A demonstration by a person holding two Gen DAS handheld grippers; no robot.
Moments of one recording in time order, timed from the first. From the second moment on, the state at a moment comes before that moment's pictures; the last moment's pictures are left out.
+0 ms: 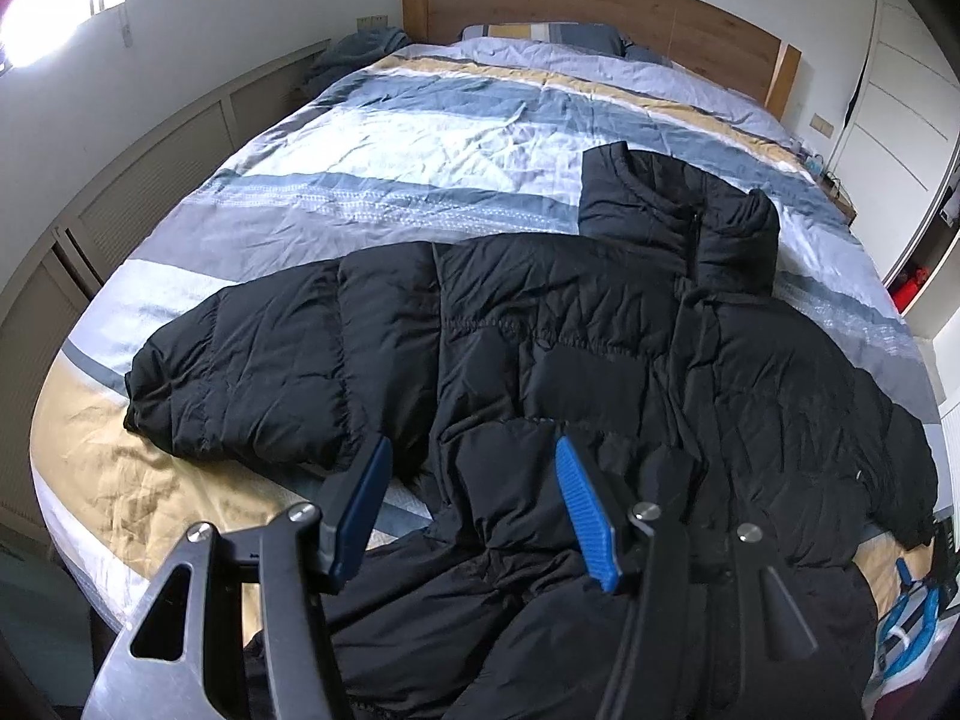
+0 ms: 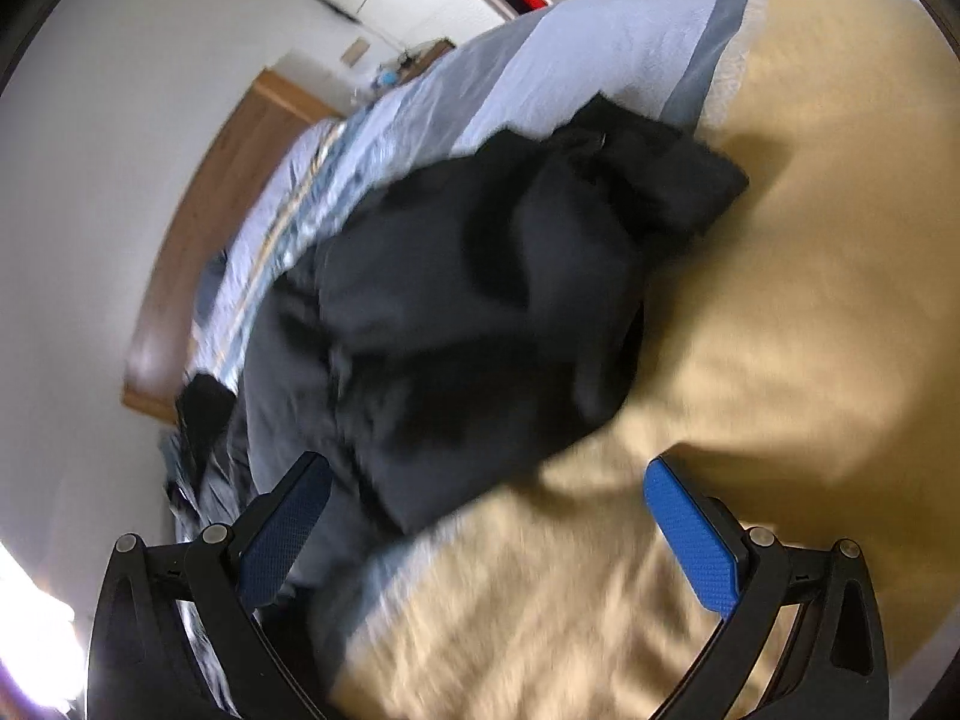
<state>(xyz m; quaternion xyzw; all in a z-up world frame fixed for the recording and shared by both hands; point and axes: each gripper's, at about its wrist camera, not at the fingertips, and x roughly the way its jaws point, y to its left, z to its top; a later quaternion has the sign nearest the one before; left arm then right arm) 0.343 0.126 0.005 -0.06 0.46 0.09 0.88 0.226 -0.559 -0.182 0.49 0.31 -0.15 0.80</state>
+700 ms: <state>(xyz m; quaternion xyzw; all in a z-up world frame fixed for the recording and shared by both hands) 0.336 0.127 -0.003 -0.05 0.48 0.10 0.87 0.269 -0.608 -0.177 0.56 0.24 -0.12 0.78</state>
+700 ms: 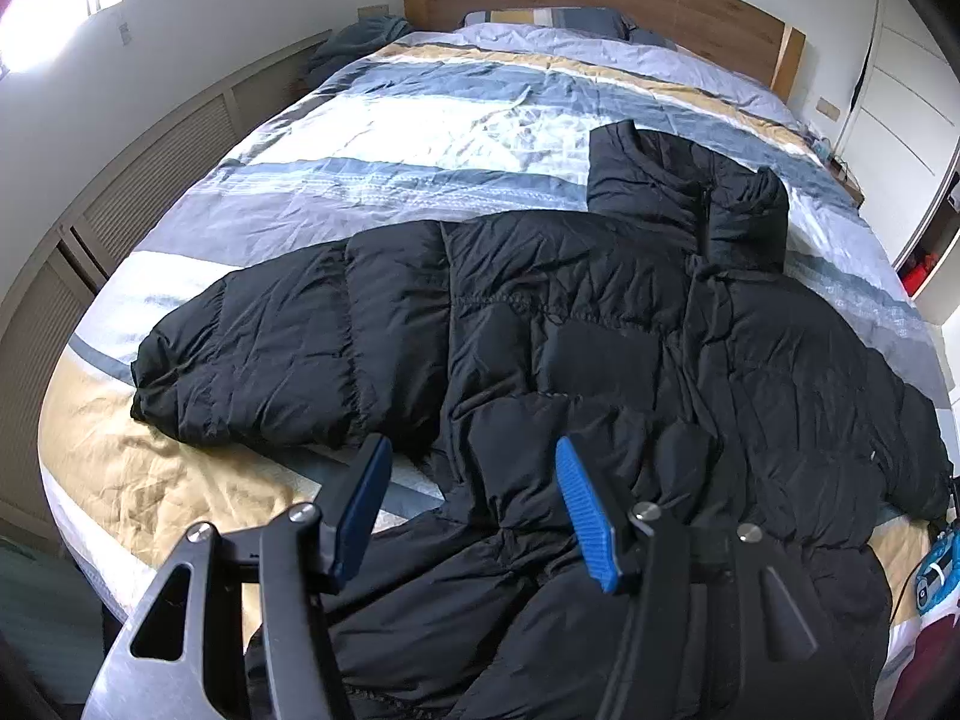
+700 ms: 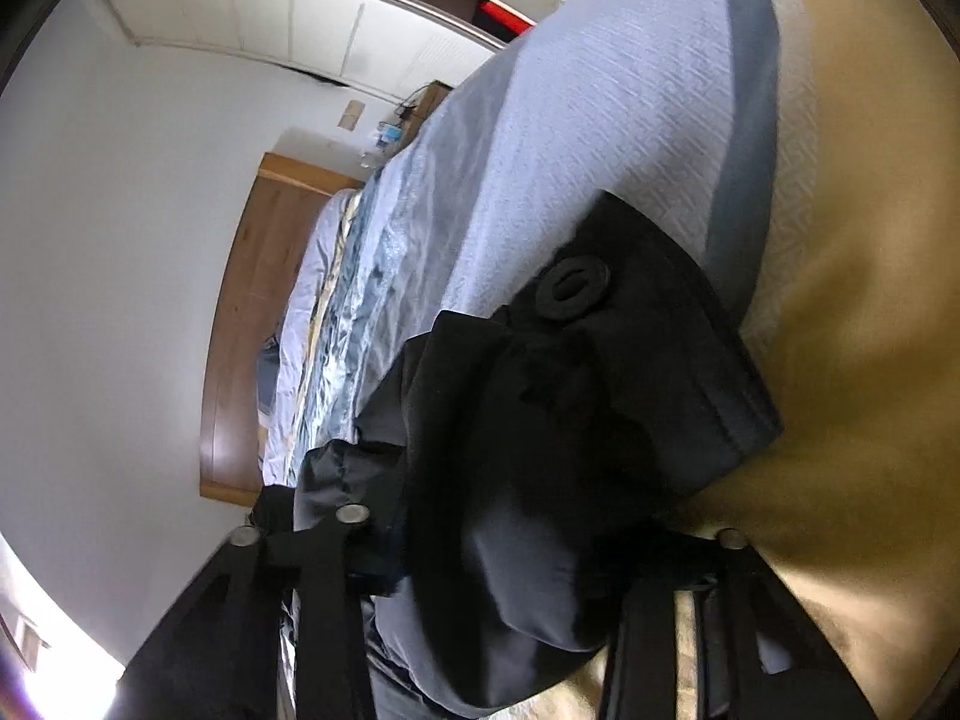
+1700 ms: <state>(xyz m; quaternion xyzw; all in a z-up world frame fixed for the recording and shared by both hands) 0.249 0.176 0.026 -0.13 0.43 0.05 0.89 0.295 -0.395 0.030 0.35 0.23 0.16 0.89</state>
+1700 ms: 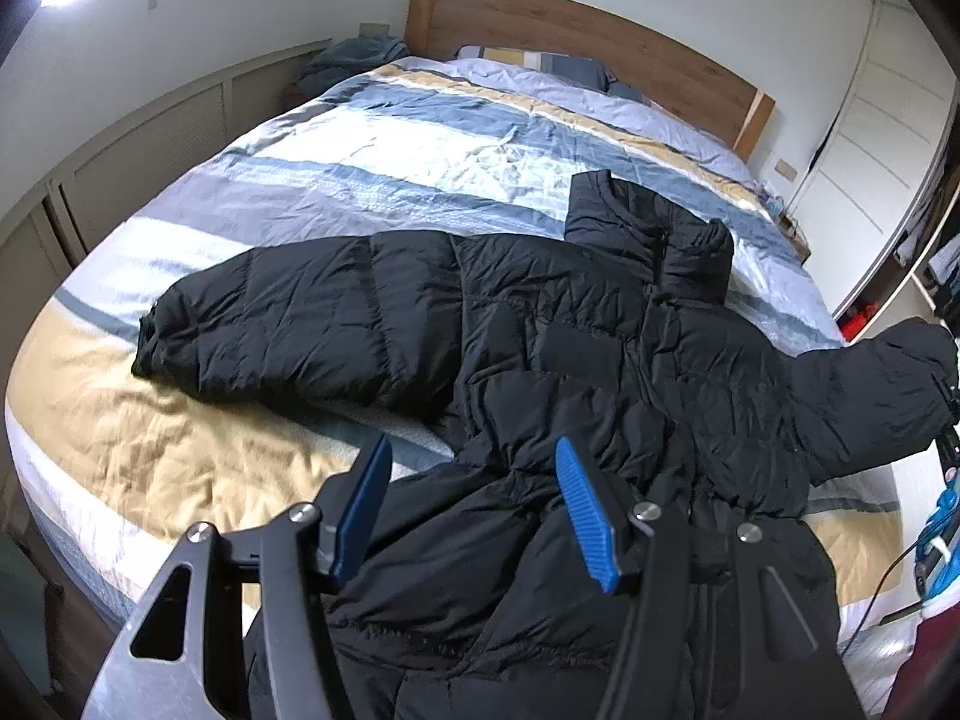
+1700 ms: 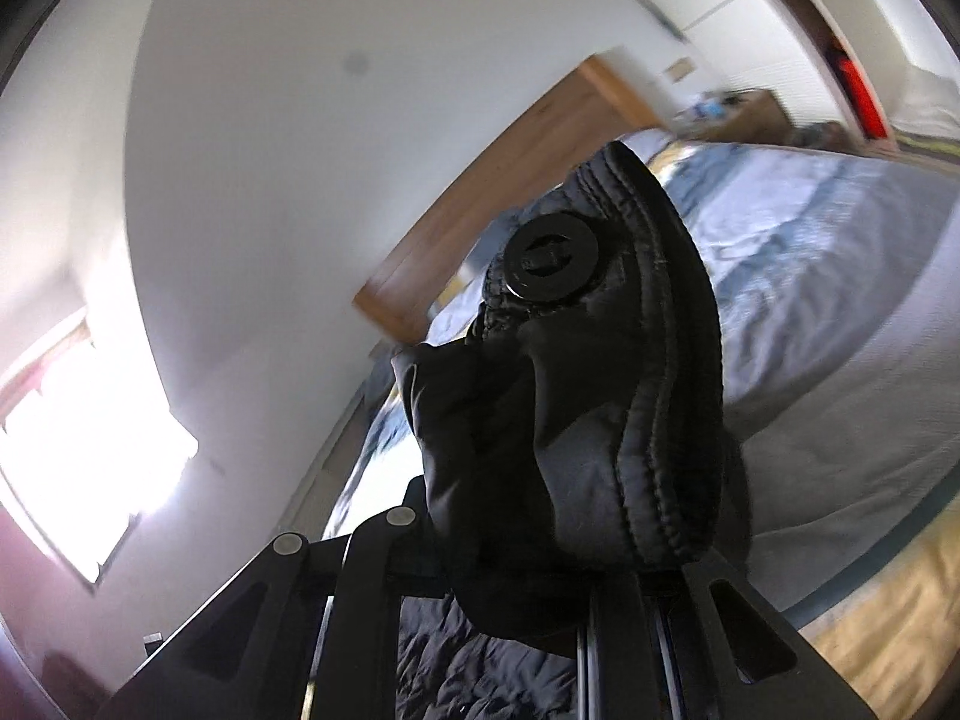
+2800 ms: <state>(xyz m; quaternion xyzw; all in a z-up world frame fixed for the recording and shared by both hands) 0.171 0.195 0.047 -0.13 0.41 0.07 0.90 0.266 -0.189 -0.105 0.09 0.48 0.21 0.85</state>
